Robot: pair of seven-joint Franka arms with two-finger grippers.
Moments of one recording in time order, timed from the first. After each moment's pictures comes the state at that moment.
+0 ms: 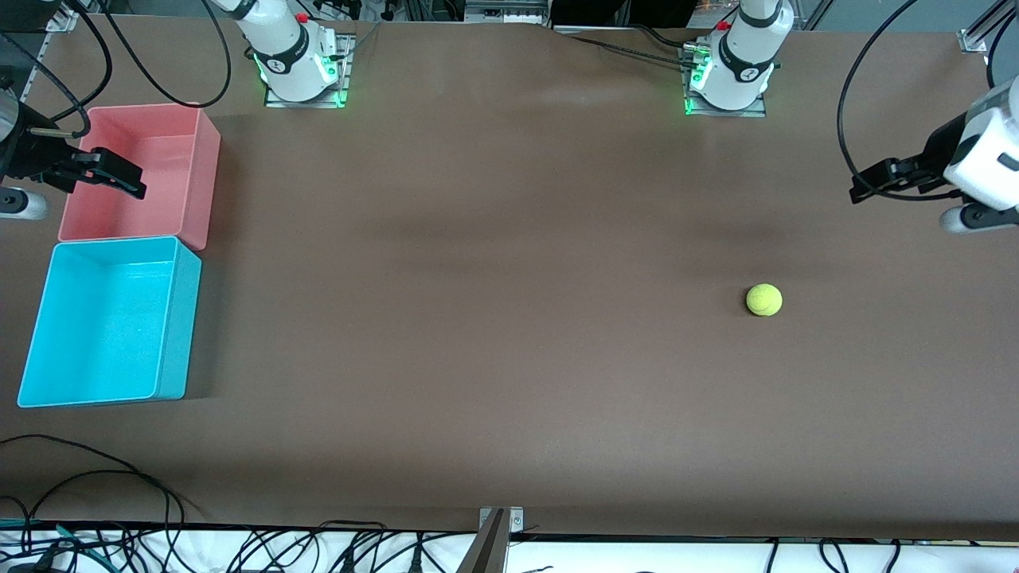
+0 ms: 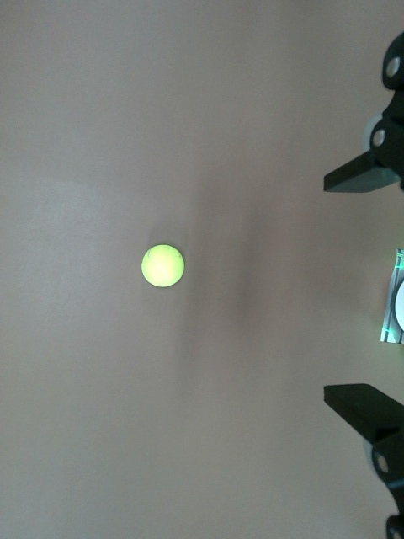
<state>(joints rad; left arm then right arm) -0.04 0.05 0.02 -1.58 0.01 1.46 -0.19 0.07 0.02 -0.05 -1.59 -0.04 1.54 0.08</state>
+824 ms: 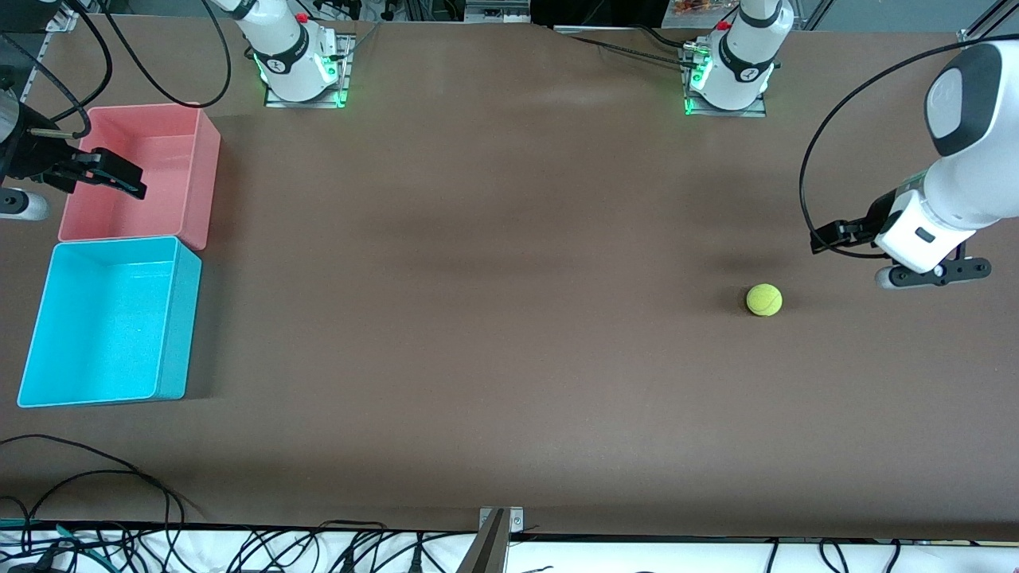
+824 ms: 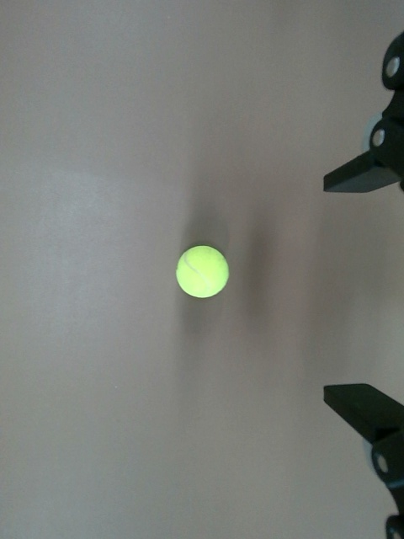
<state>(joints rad) -0.03 0.11 0.02 -1.79 0.01 1.76 -0.14 0.06 0.02 -0.05 -1.59 -0.04 1.54 0.08</state>
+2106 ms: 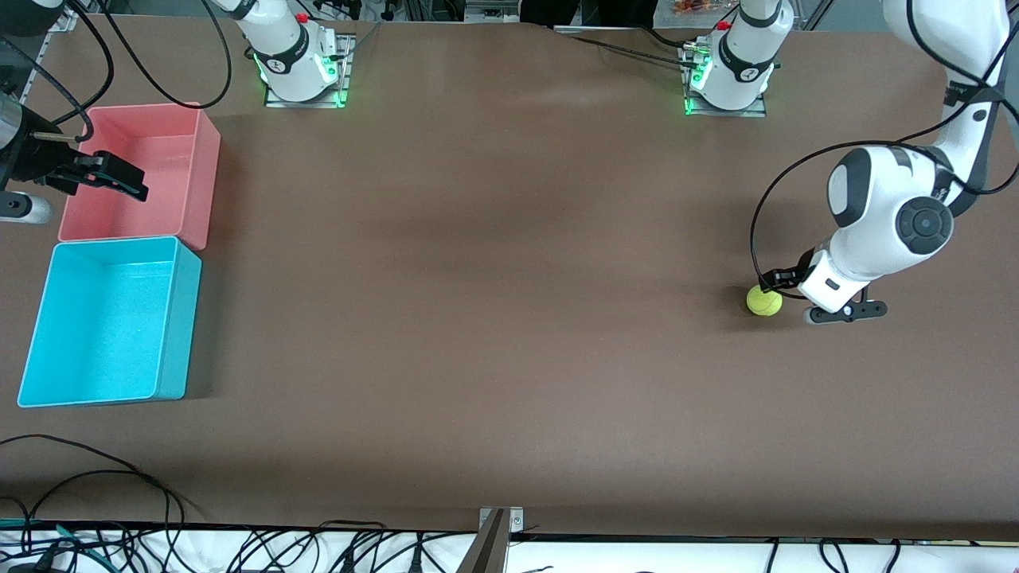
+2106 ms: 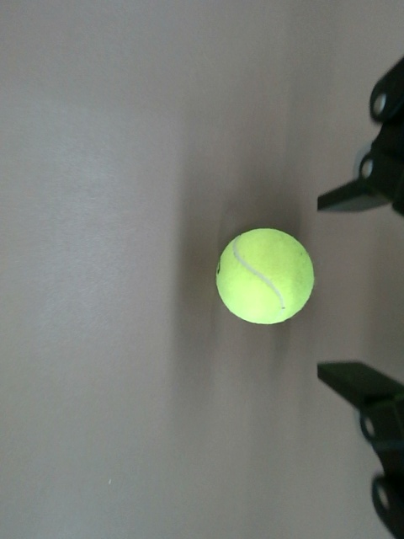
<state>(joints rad) -0.01 0.30 0.02 -2.07 0.01 2.25 -0.12 0.06 0.03 -0.05 -1.59 -0.04 1.54 0.08</state>
